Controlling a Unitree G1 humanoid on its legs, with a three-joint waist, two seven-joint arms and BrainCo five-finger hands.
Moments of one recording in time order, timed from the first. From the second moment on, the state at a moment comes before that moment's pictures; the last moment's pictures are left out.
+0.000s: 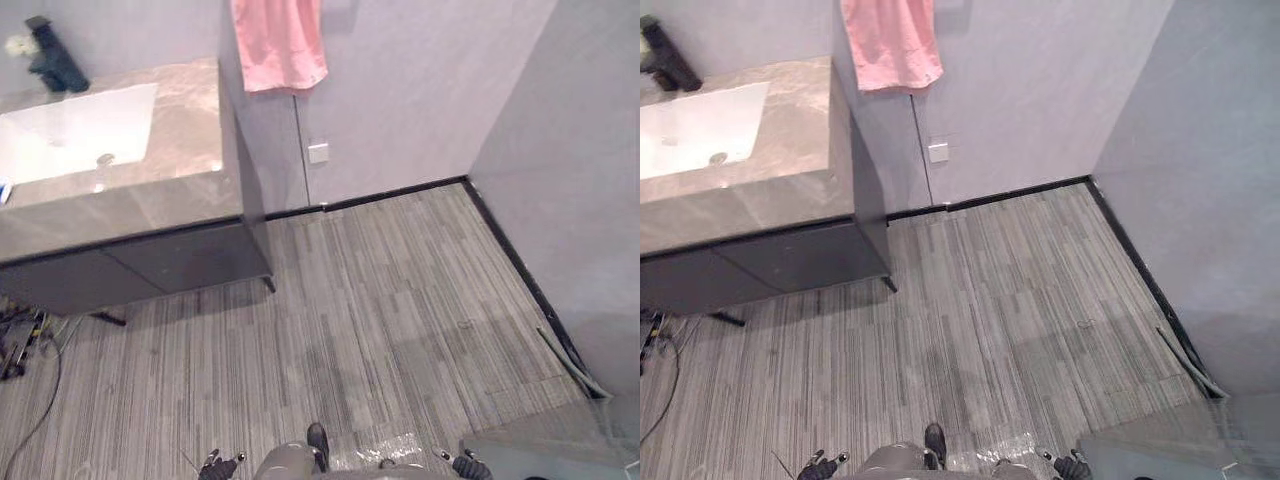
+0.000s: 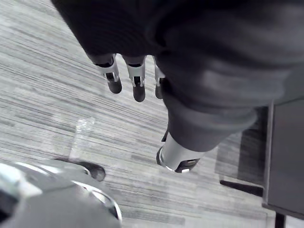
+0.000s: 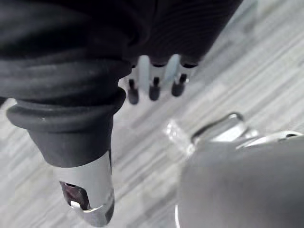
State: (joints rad) left arm 0.14 0.01 0.37 1.07 -0.16 -0.12 0.04; right arm 0.08 -0.06 -0.44 1.14 0.06 -0.07 0.00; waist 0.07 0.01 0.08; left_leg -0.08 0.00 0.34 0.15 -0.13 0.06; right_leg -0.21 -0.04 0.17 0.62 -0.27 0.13
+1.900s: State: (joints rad) left arm 0.01 -0.07 -0.03 -0.39 0.37 -0.24 0.60; right arm 0.17 -0.03 0.03 -0.07 0.35 -0.27 -0.08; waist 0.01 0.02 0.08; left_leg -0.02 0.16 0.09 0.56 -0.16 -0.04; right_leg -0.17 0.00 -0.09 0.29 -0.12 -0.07
